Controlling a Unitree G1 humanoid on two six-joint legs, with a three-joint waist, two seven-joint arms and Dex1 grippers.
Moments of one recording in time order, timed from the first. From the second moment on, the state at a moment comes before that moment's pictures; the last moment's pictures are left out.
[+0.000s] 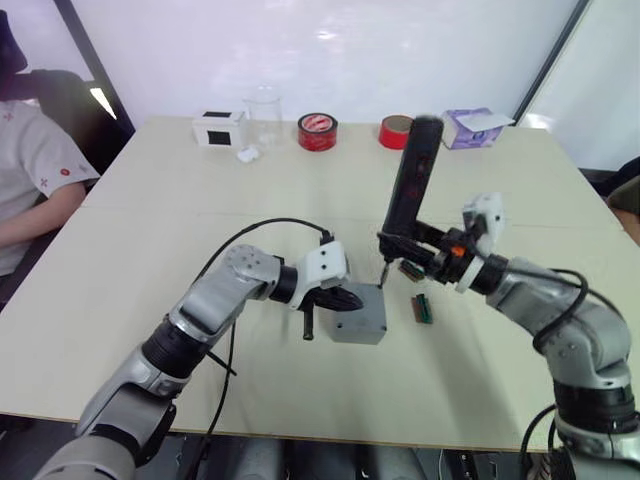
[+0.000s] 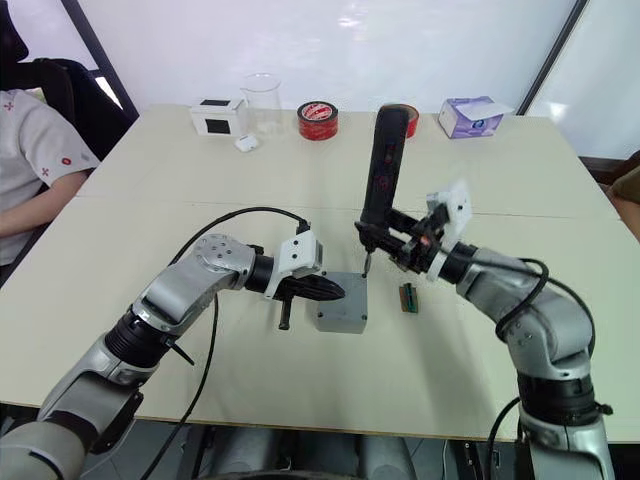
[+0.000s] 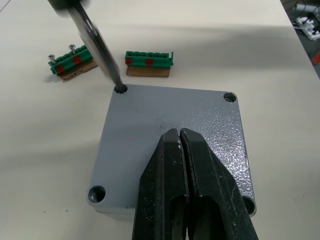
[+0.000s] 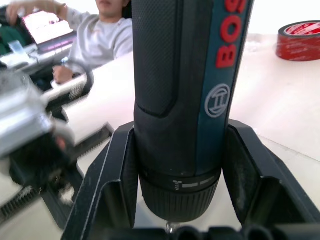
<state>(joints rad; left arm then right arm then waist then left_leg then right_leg) -0.65 0.46 -0.46 -0.13 -0.23 0.60 -1.08 -0.44 -0.59 -0.21 -0.34 0.85 0.86 0.48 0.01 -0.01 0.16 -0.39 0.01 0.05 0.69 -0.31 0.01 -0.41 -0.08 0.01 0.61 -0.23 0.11</state>
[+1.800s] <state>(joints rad) -0.49 0.64 -0.22 -0.43 -0.46 0.76 -0.95 -0.62 -1.16 0.16 0.24 0.69 1.49 0.72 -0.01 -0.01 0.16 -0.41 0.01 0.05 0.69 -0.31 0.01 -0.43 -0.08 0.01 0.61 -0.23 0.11</state>
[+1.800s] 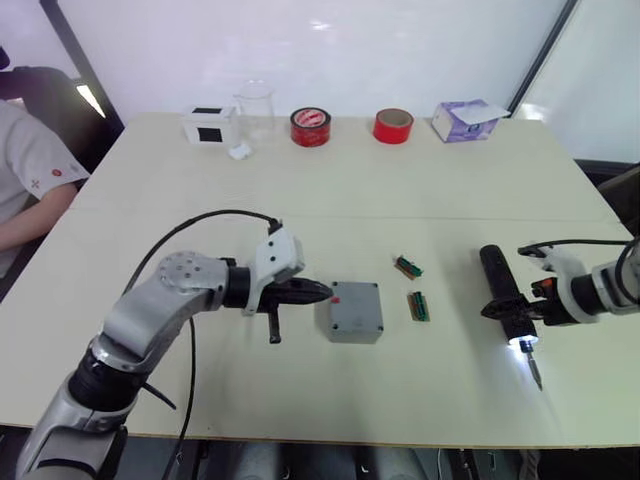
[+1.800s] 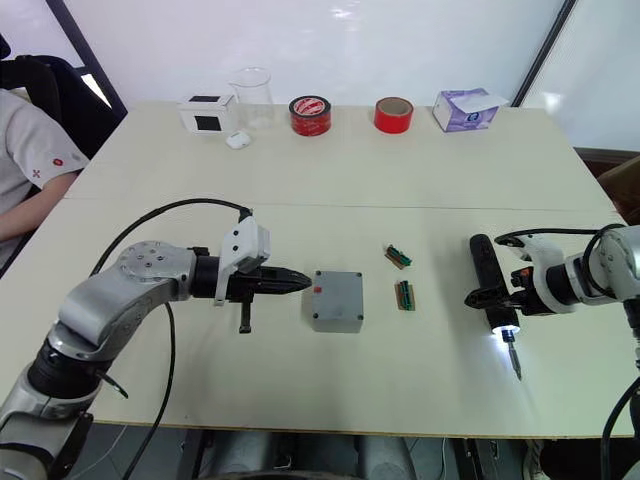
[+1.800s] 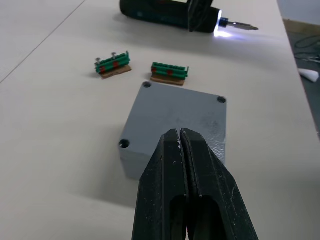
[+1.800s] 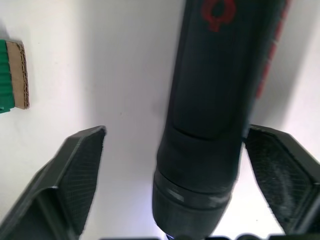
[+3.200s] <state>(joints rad) -0.60 0.55 -0.53 -0.14 -0.05 0.55 -1.01 -0.29 -0.92 0.25 -0.53 0.50 0.94 0.90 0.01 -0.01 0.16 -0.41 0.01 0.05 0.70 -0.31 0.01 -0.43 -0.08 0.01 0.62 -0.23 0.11</state>
